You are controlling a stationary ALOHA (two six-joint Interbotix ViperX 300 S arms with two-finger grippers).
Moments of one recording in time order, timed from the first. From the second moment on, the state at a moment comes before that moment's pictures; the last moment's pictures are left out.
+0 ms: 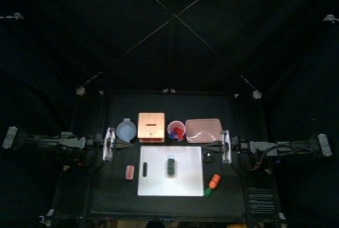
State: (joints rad) left arm 0.00 -0.96 1.17 0.00 -0.30 0.00; right arm 0.00 -0.97 1.17 0.00 -0.29 0.00
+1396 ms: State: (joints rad) left arm 0.01 -0.78 1.23 -0.09 -0.59 0.00; right arm -0.10 -0.26 0.46 -0.15 0.57 0.02
